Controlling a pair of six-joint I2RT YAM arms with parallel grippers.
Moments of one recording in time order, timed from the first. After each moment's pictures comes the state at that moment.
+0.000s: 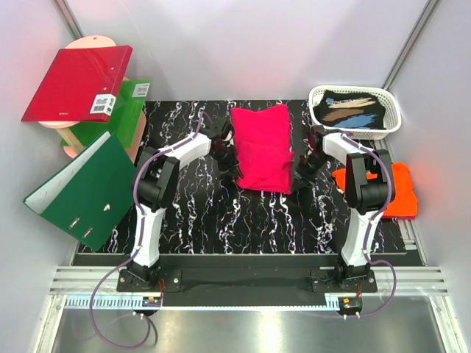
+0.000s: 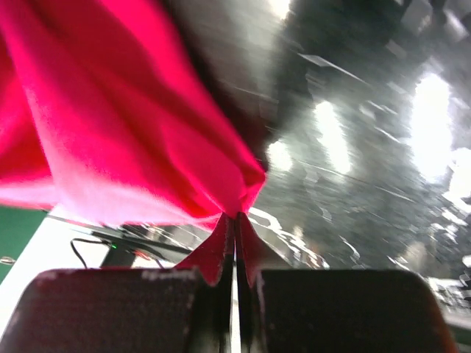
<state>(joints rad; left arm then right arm) -0.46 2.17 1.65 -0.68 0.42 -0.70 0.16 2.01 1.41 -0.93 -0.40 0.59</state>
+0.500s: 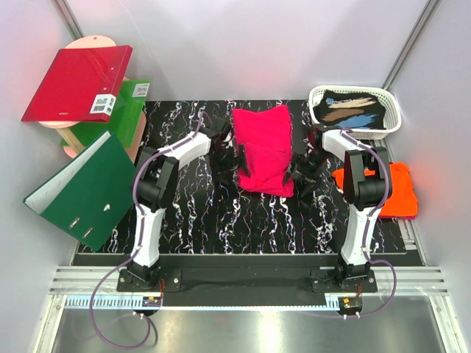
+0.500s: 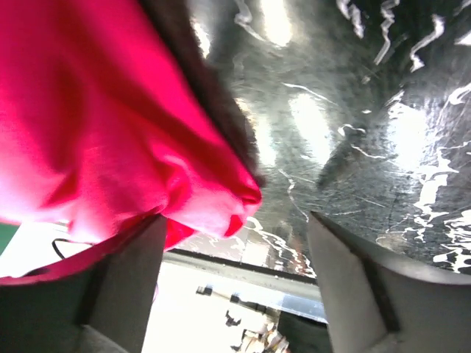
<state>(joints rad) -0.47 2.17 1.66 -0.75 0.40 -0.66 0.14 2.07 1.46 -1.00 -0.38 0.53</state>
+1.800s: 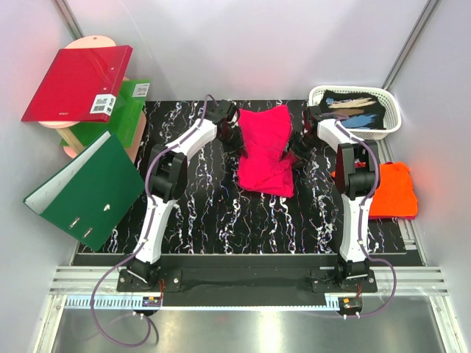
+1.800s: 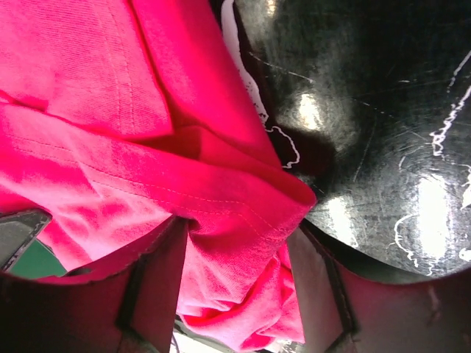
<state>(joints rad) -0.44 2.40 2.11 -0.81 0.33 -0.66 0.14 2.26 1.78 -0.83 -0.35 0.60</state>
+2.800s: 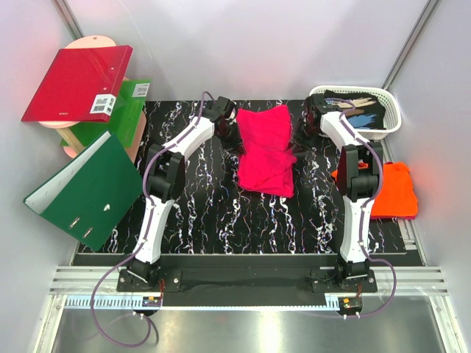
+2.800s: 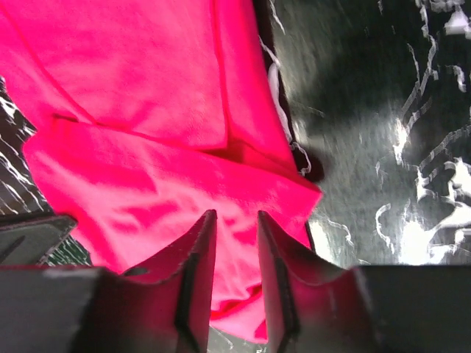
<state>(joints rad) -0.43 2.38 2.12 -0.81 0.33 -0.66 0.14 2.22 1.87 -0.84 -0.26 0.58</state>
